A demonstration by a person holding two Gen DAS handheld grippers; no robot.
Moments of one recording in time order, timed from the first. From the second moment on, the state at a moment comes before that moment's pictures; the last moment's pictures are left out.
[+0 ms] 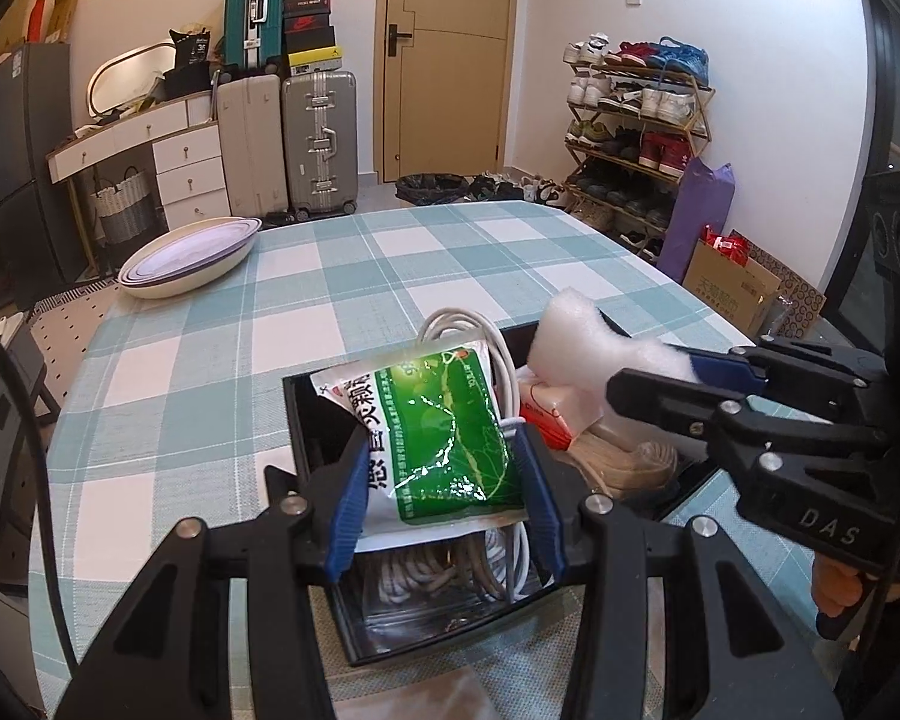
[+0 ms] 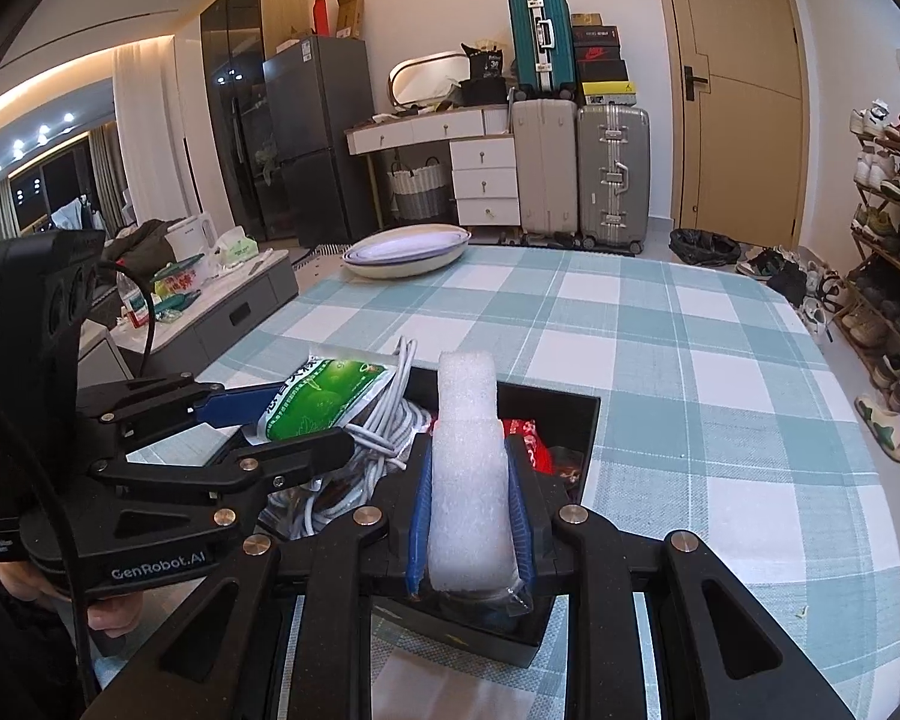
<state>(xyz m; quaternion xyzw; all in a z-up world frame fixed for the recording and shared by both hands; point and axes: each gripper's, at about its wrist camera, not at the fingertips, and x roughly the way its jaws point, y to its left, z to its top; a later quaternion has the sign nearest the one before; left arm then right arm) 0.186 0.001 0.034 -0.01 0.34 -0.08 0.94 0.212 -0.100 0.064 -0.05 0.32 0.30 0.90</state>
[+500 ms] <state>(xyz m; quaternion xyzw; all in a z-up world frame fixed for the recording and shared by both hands) 0.181 0.003 0.038 0.00 0.34 -0.09 0.93 0.208 -0.098 0.055 -0.06 0.34 0.32 0.88</state>
